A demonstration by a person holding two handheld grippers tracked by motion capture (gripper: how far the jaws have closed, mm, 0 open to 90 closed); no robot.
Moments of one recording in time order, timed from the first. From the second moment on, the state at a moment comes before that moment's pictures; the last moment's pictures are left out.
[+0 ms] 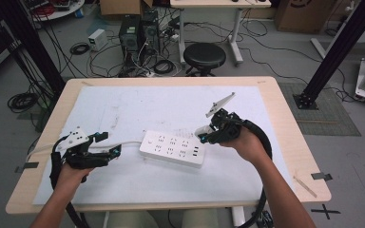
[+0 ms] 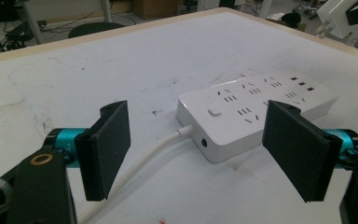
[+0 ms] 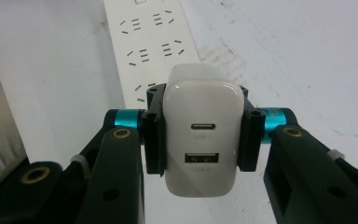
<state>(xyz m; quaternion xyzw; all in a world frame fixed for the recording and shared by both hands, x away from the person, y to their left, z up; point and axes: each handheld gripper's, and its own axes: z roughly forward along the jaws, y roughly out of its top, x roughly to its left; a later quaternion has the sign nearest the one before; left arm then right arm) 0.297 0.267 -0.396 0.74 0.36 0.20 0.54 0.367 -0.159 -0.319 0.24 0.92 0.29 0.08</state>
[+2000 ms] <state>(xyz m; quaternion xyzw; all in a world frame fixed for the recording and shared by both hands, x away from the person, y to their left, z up) 0.301 0.271 -0.412 0.74 0.36 0.20 0.53 0.405 -0.047 -0.357 0.12 0.99 0.04 0.05</state>
